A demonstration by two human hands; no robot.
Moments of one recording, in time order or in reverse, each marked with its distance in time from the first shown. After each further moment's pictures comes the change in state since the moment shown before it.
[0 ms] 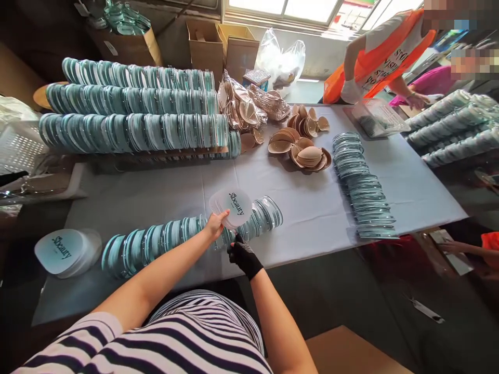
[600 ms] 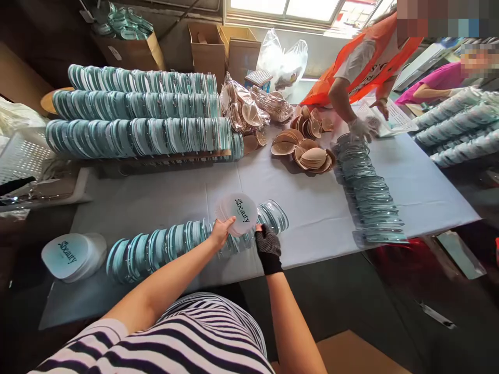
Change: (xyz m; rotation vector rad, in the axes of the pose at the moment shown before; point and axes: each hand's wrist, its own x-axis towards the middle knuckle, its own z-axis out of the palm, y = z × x) left_hand -0.003 -0.015 -0.002 0.077 -0.064 0.146; right_hand -0.010 -0.054 -0.065 -0.500 0.534 -0.210
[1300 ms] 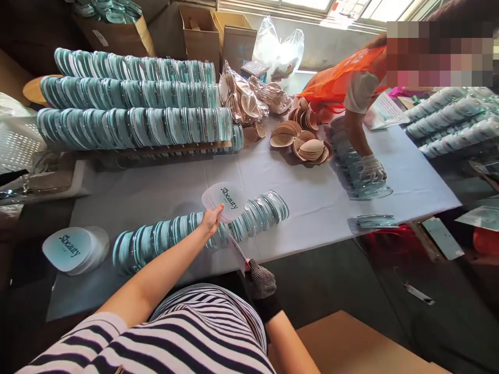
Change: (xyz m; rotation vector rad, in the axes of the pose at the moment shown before) left_hand 0.002 0.040 -0.029 -0.140 0.180 -0.102; right_hand -0.137 0.022 0.038 -0.357 -0.156 -0.097
